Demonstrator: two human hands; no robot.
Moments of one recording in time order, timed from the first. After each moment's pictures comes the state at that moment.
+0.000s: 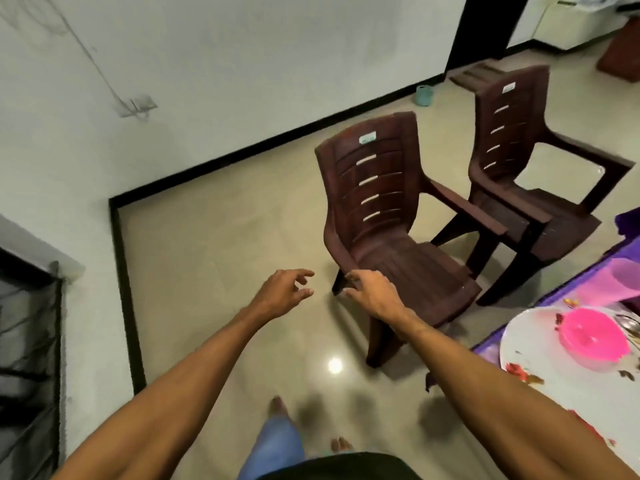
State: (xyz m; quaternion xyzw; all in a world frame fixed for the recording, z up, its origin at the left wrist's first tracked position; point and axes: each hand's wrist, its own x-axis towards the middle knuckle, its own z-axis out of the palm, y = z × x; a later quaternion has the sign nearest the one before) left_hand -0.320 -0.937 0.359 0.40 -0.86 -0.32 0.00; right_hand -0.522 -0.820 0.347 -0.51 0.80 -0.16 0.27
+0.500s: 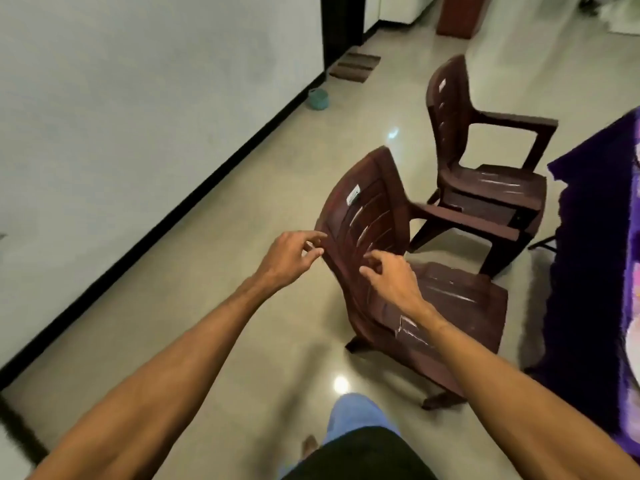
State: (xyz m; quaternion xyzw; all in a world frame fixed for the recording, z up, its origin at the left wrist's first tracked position) left_hand -0.508 -1.348 0.414 0.10 -0.95 -0.29 0.06; right_hand -0.605 -1.134 0.359 -0.23 0.91 -0.30 0.15
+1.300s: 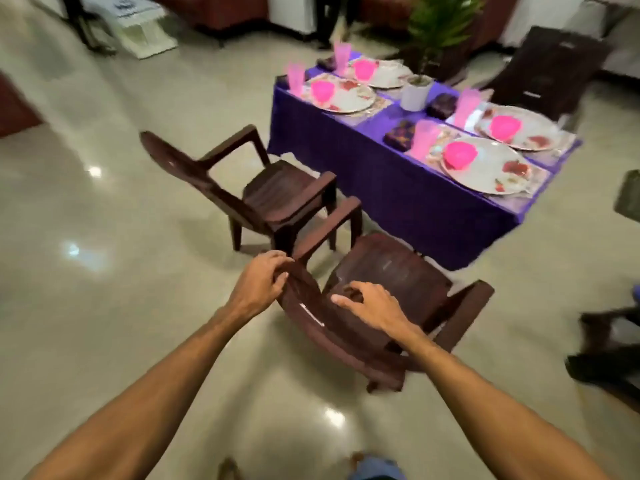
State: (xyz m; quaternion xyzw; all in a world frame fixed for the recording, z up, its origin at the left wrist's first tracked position) left_hand -0.942 -1.475 0.354 -0.50 -0.83 -0.24 -0.08; right_hand -0.726 -1.319 0.344 0.35 0.87 -0.33 0.05
